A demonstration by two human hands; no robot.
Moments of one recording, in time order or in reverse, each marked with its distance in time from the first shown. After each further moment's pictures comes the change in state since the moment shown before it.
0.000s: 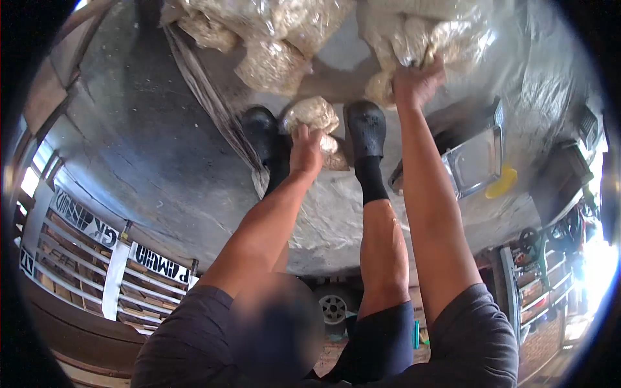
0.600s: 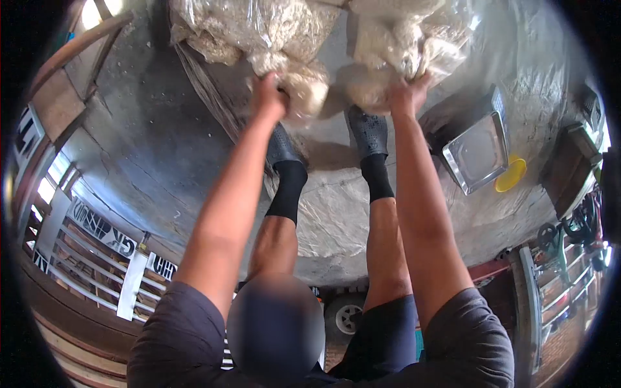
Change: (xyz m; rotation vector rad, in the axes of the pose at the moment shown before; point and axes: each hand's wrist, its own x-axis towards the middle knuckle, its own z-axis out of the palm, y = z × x) left_hand 0.138 -0.047 -0.116 -0.052 0.075 -0.223; right_hand -0.031 0.002 -0.032 0.304 -0.110 0.351
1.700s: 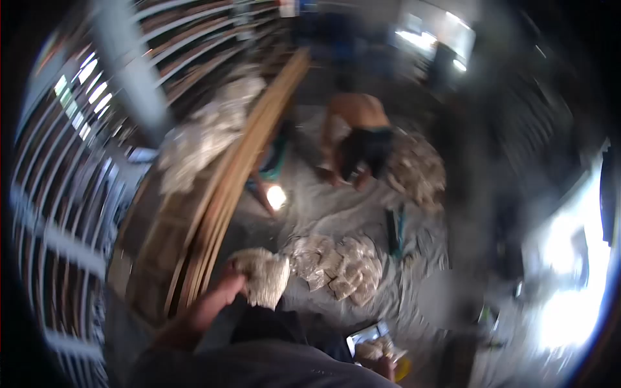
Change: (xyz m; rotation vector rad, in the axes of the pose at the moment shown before) left_hand -0.590 0.177 -0.579 -1.222 0.437 -0.057; right_hand -0.146 0.015 -0.571 -1.031 -0.282 -0.484
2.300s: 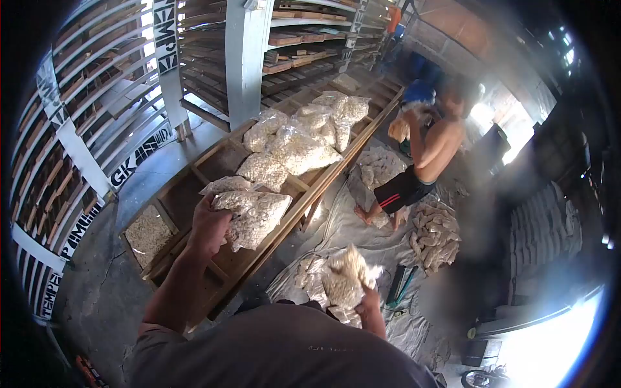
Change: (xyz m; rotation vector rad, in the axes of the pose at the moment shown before) left_hand -0.016 0.178 -0.257 -0.546 0.351 0.511; right_hand -0.090 -0.505 -0.343 0.832 -0.047 -0.648
